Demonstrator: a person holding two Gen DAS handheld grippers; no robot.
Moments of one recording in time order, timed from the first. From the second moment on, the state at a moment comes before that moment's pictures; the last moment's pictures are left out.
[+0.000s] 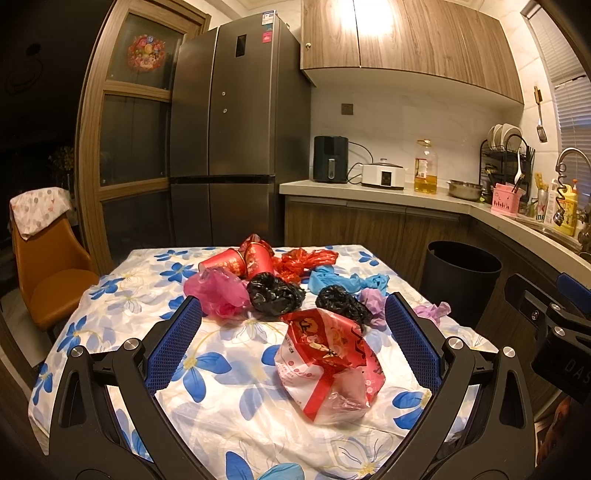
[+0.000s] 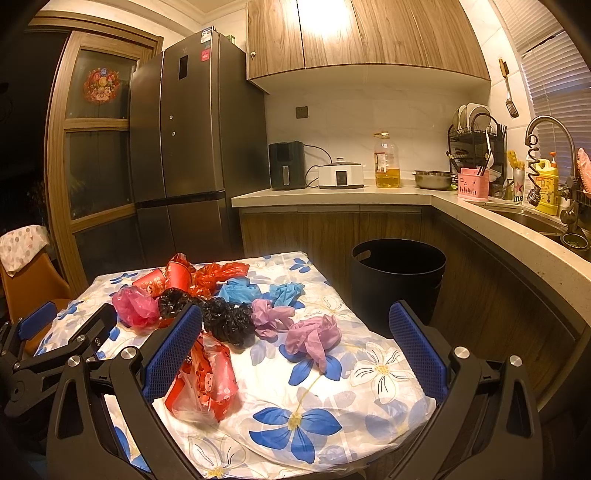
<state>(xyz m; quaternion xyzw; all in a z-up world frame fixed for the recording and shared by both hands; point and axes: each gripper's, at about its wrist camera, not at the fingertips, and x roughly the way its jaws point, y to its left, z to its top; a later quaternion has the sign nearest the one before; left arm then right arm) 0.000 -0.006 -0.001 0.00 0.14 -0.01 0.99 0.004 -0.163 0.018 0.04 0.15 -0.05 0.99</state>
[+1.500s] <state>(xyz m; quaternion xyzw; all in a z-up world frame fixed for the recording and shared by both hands) 0.036 0.041 -0.043 -0.05 0.15 0.00 0.99 0.085 -0.134 -0.084 0.06 0.22 0.09 0.97</state>
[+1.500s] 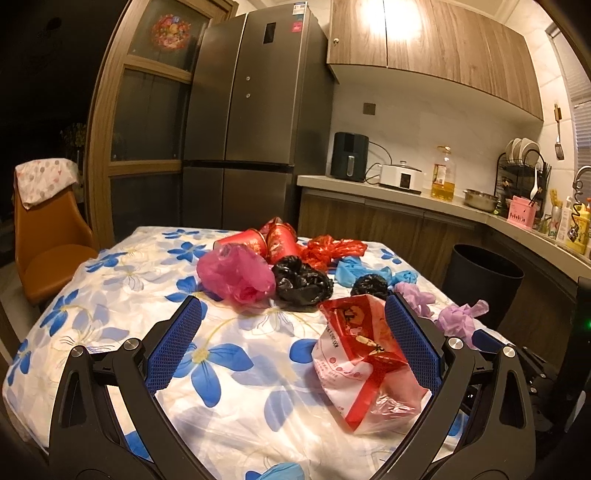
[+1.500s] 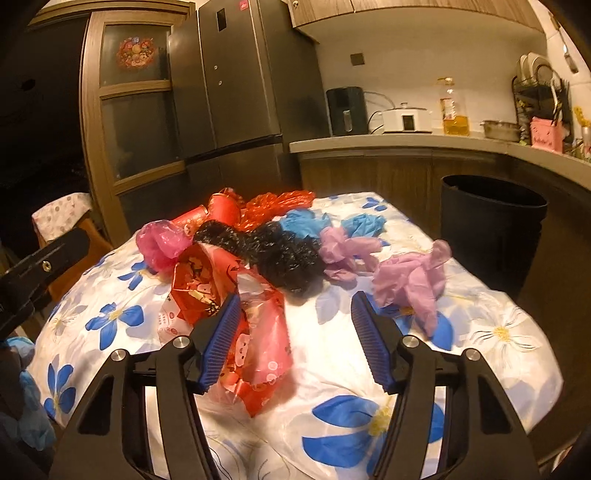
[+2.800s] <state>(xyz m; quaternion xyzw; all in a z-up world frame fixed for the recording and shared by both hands) 0.097 0.038 -0.062 -0.08 0.16 0.01 0.98 0.074 -0.166 -0.037 0.04 0.13 0.10 0.98</state>
